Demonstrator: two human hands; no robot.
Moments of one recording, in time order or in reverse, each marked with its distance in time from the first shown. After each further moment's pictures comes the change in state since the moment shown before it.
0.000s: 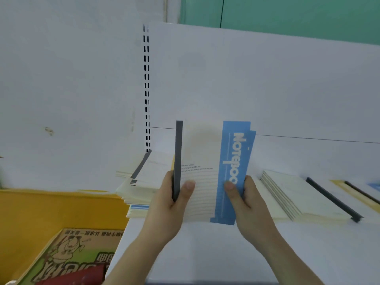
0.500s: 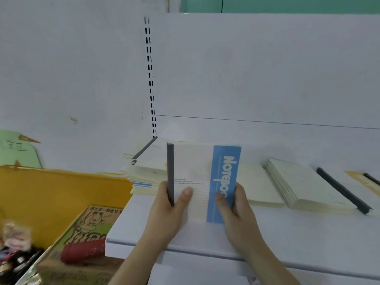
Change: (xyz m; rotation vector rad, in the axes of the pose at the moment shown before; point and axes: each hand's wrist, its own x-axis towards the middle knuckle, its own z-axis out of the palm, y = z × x) left_hand -0.053 -0.017 0.035 0.128 0.149 -0.248; right_hand -0.036 0.054 -0.014 0.102 -0.109 0.008
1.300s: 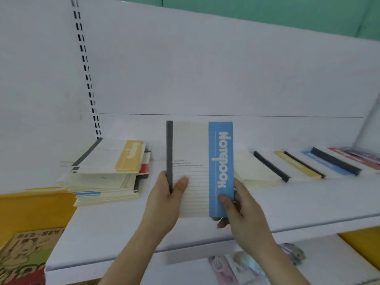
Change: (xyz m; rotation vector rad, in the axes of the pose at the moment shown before) left_hand 0.000 0.037 0.058 -0.070 -0.250 0.108; right_hand -0.045 -0.026 -0.075 -0.267 0.167 0.059
